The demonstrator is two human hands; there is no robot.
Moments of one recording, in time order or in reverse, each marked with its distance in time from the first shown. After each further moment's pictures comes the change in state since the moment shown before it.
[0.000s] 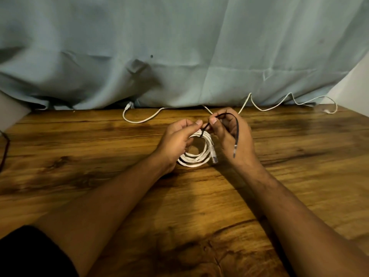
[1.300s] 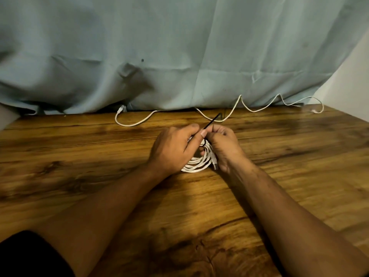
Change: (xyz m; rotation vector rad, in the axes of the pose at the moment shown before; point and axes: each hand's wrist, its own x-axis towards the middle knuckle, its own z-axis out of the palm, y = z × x) left_hand -0.006 -0.004 -0.002 0.953 0.052 0.700; right_hand 0.003 0.012 0.003 0.399 0.065 0.677
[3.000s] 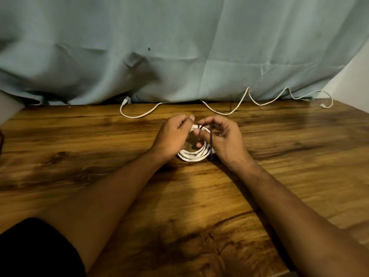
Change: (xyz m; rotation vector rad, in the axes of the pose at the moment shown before) left_hand 0.007 -0.027 0.011 -0.548 -0.049 -0.538; right_hand -0.006 0.011 0.001 -0.304 -0.120 -0.378
